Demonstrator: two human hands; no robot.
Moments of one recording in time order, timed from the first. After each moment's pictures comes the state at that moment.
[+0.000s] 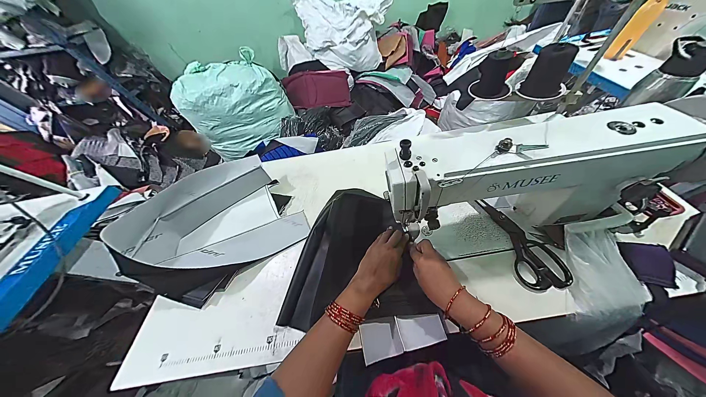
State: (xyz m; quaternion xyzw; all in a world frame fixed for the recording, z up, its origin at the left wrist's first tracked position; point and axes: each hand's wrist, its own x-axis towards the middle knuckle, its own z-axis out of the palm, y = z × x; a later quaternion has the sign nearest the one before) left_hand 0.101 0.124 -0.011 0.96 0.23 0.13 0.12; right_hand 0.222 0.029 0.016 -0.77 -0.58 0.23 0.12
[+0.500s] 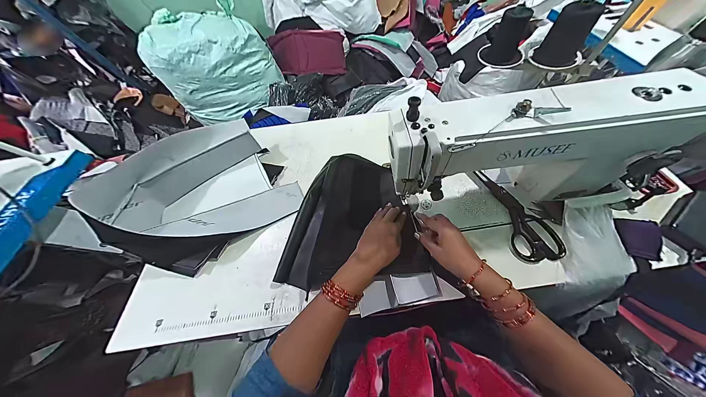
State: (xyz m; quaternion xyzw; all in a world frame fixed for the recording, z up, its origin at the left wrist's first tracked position) left_hand 0.101 0.112 0.014 0.93 0.30 -0.01 0.22; right_hand 0.254 0.009 0.012 -0.73 -0.54 0.30 0.28
